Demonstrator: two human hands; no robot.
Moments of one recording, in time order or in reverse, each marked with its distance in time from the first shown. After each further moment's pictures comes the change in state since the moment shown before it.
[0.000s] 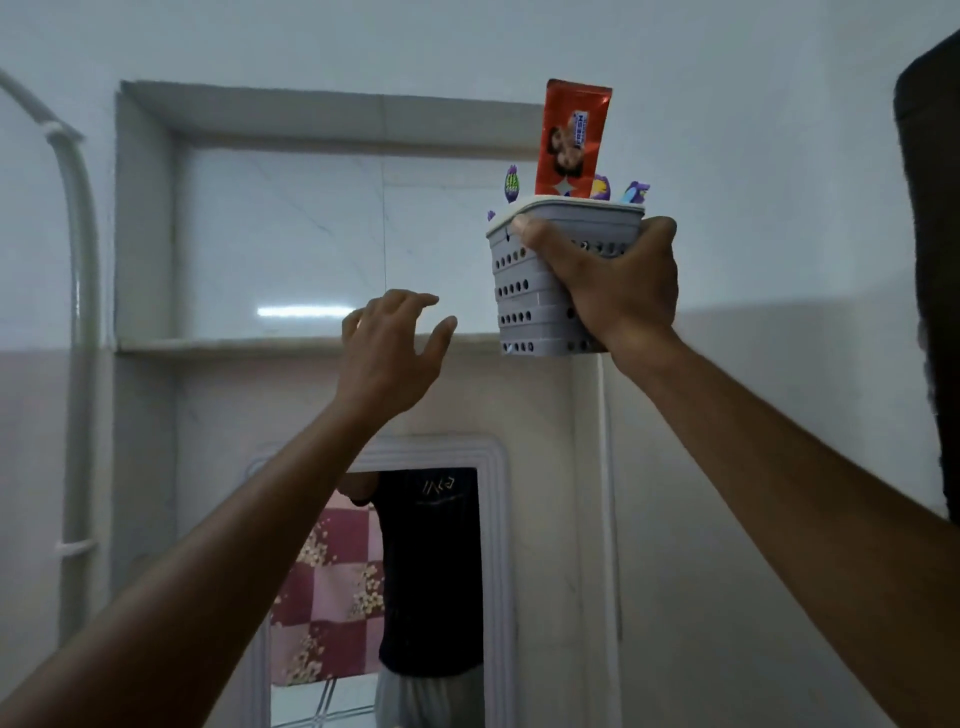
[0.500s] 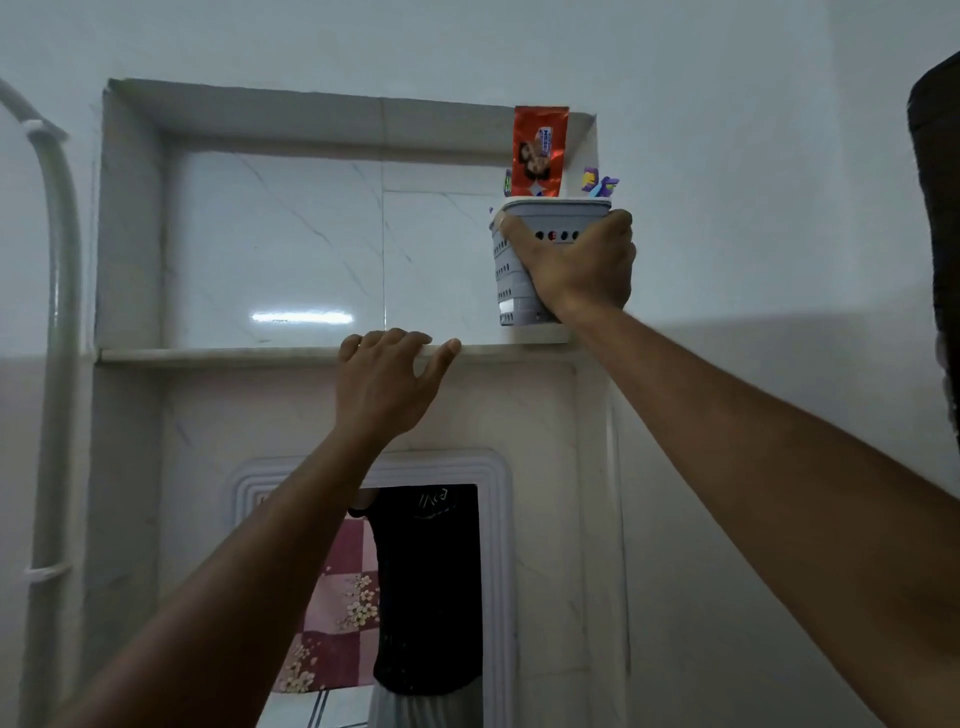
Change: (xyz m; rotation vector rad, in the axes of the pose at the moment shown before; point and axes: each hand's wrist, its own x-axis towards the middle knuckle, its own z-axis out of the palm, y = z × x) left_hand 0.002 -0.023 0.035 0.193 -0.104 -0.090; right_hand 0.061 0.014 0.074 -0.160 0.079 -0.019
